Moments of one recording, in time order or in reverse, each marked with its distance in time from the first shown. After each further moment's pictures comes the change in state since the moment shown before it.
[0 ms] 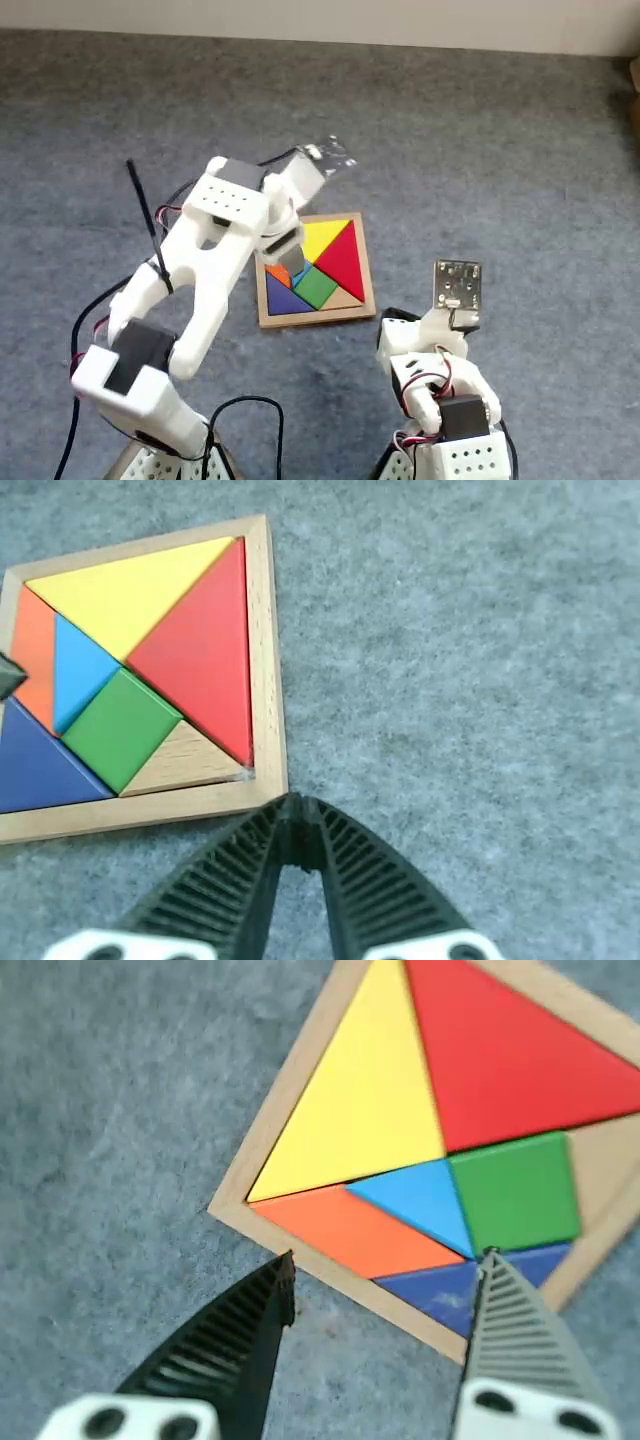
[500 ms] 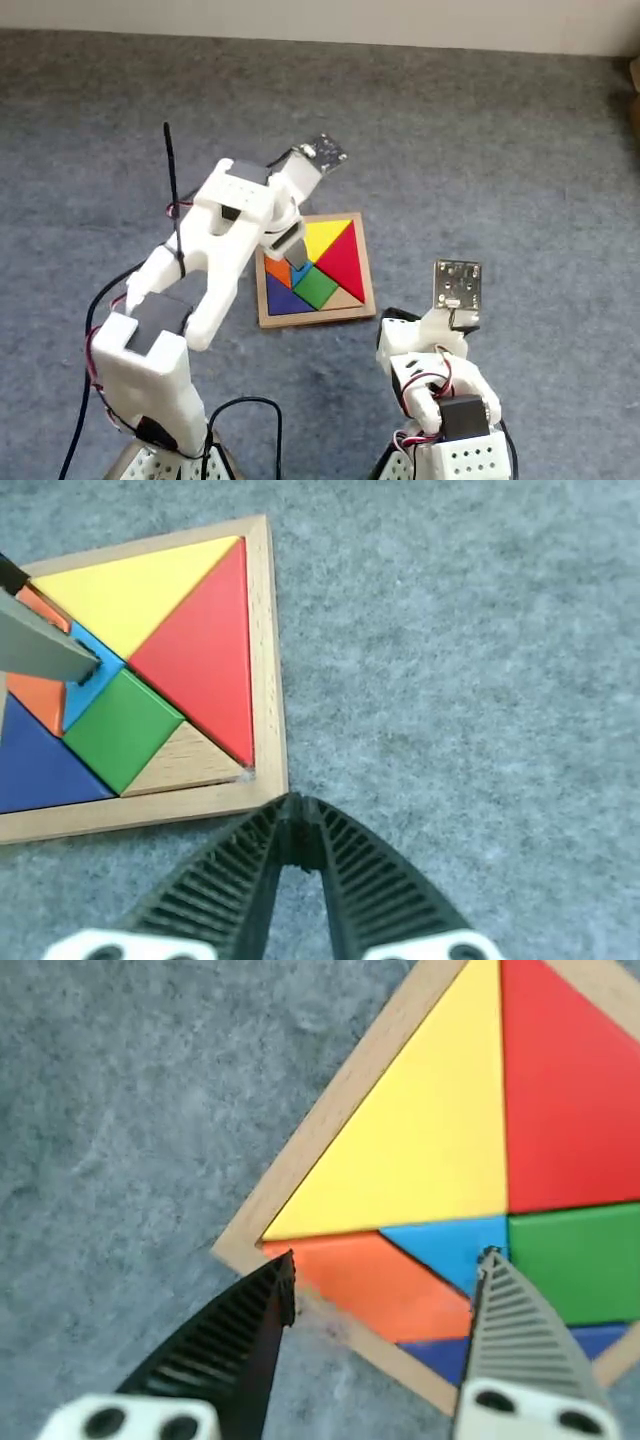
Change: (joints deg) left arm -1.0 9.4 -3.2 -5.7 3.9; right arm 0.0 0.0 0.0 0.0 0.0
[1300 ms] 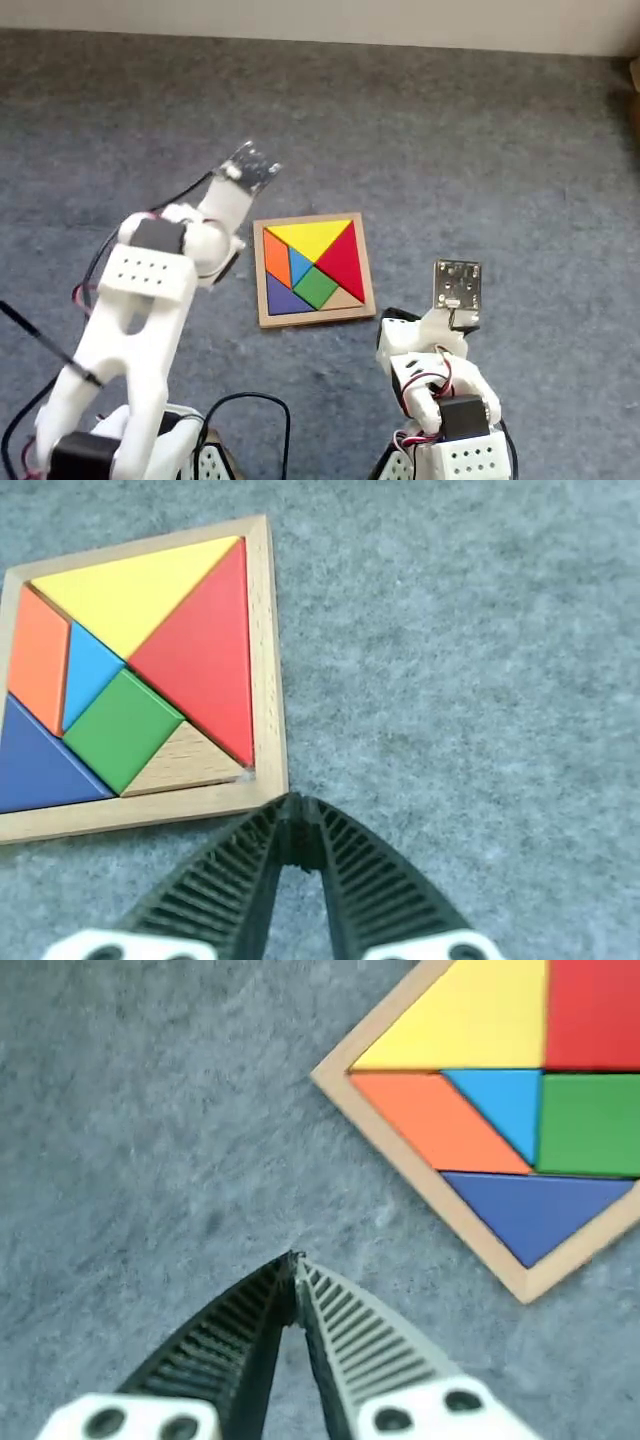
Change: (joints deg) left arm -9.4 -43.6 31.5 -0.3 0.0; right arm 0.0 0.0 0.0 0.0 0.0
